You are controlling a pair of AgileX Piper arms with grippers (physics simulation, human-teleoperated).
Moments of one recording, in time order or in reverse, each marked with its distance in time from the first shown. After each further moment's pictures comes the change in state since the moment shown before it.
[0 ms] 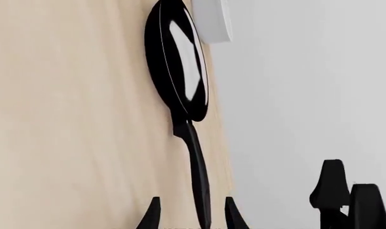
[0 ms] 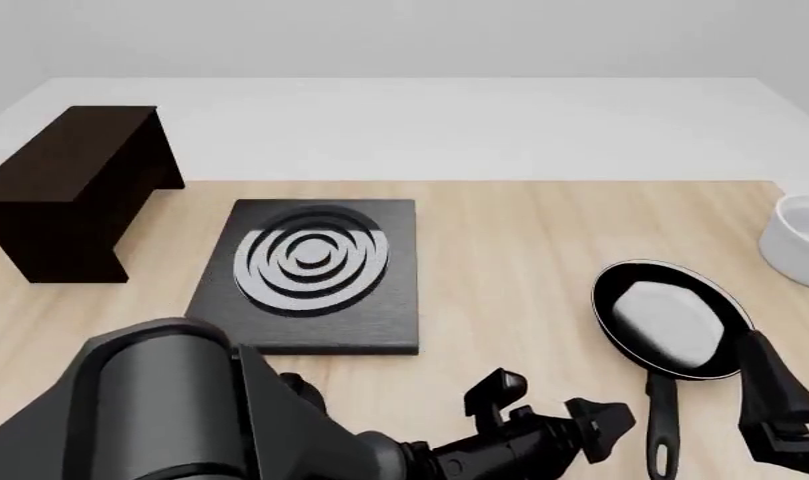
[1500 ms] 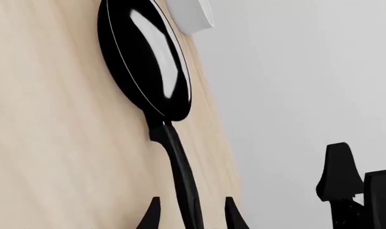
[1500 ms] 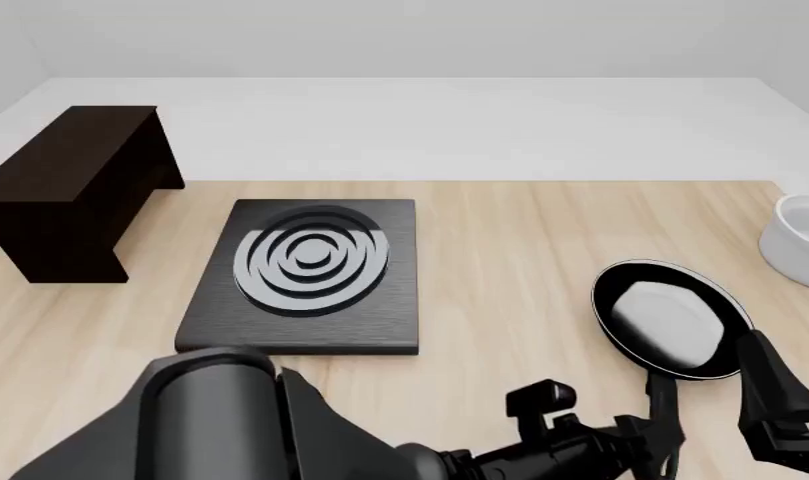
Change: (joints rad) left arm -0.047 0.091 -0.171 0.033 0.125; right arm 0.002 0.005 0.000 -0.005 0.011
